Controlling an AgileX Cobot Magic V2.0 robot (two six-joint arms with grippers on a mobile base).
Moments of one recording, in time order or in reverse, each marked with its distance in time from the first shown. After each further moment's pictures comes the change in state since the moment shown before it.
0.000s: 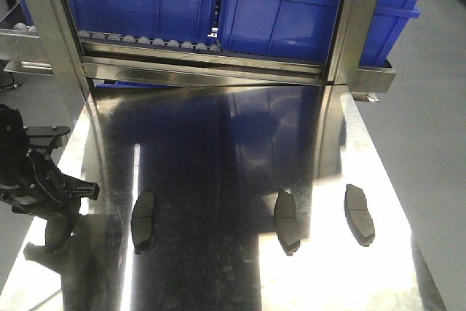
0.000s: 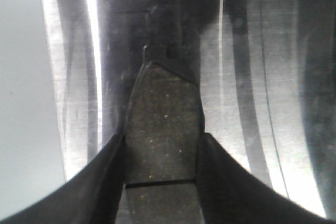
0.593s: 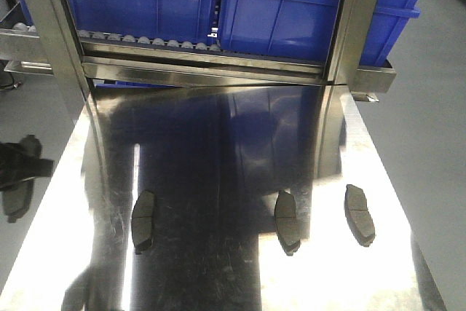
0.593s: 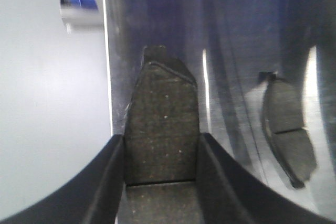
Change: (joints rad) left arm 0.000 -0.585 0.193 0.013 -0.093 0.033; right arm 0.000 0.000 0.000 0.000 0.000 0.000
